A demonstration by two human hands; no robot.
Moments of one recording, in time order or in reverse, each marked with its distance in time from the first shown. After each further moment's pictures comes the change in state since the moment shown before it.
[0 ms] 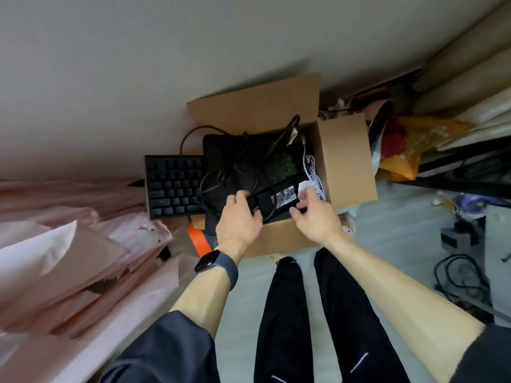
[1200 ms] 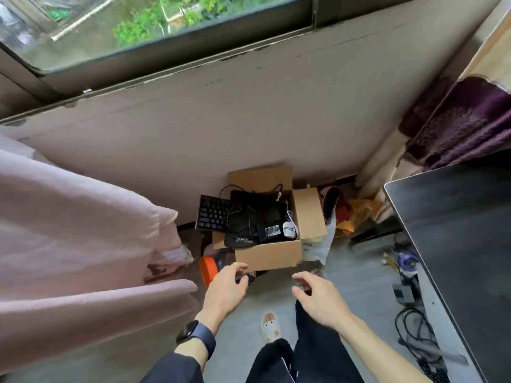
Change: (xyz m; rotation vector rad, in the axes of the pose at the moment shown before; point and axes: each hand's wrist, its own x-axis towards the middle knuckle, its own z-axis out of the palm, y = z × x) left_hand -0.298 -0.057 -0.074 -0.202 0.091 0.232; right_hand -0.353 0.002 -0.040 0.010 0.043 -0.203
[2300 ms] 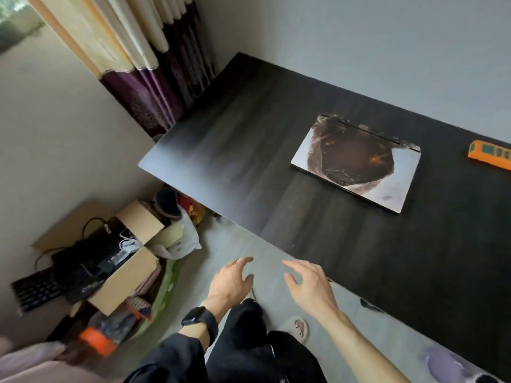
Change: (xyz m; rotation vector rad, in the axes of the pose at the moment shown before) left_hand -0.233 0.248 0.344 0.604 -0.419 0.674; right_hand -0.360 0.350 0.008 0.301 0.820 0.343
